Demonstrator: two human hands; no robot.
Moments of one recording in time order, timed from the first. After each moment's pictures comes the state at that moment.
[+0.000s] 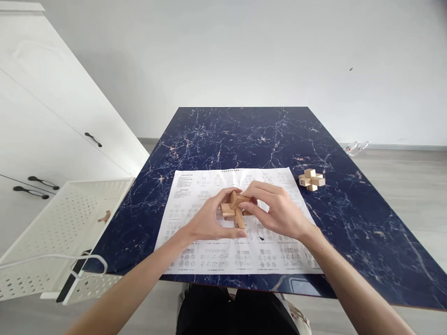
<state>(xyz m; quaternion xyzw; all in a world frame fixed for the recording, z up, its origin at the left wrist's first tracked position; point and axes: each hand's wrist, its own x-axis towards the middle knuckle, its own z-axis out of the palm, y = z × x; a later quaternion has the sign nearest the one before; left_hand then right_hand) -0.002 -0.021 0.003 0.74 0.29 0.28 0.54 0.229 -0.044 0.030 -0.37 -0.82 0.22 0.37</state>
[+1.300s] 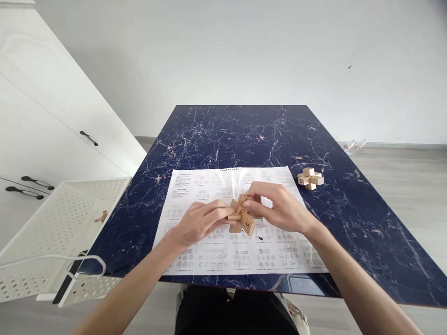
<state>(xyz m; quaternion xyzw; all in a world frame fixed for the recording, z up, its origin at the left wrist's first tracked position) -0.022 -0.016 -0.013 0.91 0.16 0.38 0.04 0.244 -0.035 0.031 -0.39 -0.81 0.31 0.32</state>
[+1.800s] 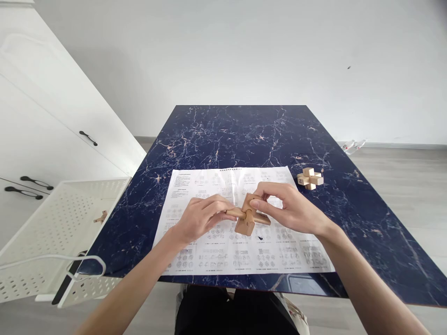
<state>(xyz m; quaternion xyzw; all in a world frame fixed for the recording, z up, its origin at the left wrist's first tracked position) -0.015 -0.012 -0.006 0.89 0.16 0.41 0.11 0.255 -0.044 0.045 -0.43 -0.78 0.35 0.29</state>
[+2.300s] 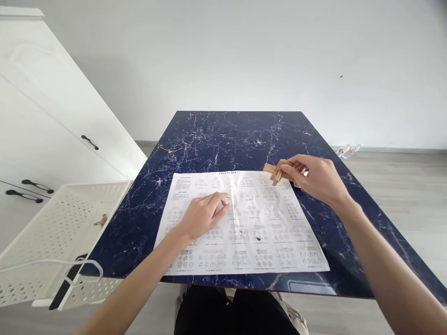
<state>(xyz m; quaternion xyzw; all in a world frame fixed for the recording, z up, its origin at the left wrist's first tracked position) -0.017 -0.008 -0.021 0.90 0.32 0.28 0.09 0.326 -0.005 0.043 -0.64 -0.70 0.05 0.30</state>
